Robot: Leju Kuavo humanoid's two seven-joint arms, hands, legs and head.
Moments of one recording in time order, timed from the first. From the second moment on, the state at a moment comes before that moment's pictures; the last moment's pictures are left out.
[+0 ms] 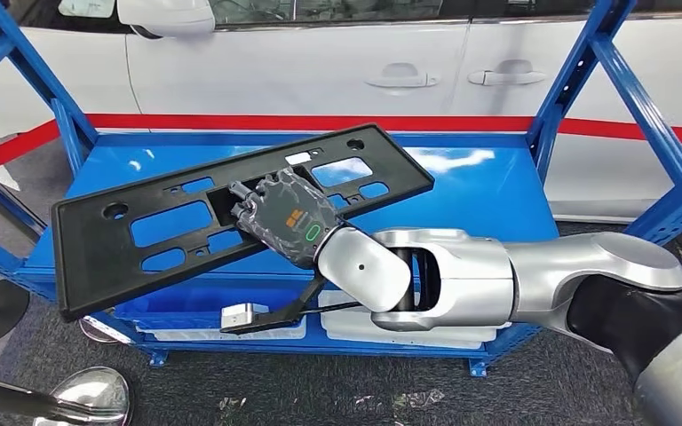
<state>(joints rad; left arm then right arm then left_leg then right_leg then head) -0.10 0.07 -1.16 -0.21 1.22 0.36 0.07 -1.11 -0.35 1.29 -1.81 1.04 0.21 0.70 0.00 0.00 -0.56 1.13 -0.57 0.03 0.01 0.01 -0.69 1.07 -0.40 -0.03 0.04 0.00</state>
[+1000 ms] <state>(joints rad) -0.10 0.06 -1.16 -0.21 1.22 0.36 0.08 -1.13 -0.35 1.30 -1.81 1.04 0.21 0.70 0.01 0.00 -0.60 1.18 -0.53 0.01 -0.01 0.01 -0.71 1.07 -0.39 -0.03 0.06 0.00</state>
